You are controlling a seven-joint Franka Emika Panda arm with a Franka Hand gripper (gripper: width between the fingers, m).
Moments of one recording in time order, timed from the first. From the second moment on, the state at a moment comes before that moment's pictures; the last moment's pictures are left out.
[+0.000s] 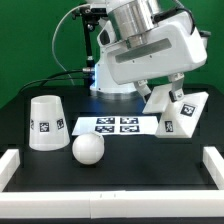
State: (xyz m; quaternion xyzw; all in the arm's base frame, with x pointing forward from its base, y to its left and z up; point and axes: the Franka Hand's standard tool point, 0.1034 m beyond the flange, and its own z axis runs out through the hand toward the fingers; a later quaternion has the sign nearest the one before) arm 0.532 0.056 0.121 -0.88 0.44 -0.01 0.17
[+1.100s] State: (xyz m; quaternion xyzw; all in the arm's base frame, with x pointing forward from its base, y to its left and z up) arm 0.549 0.074 0.114 -0.95 0.27 -0.12 0.10
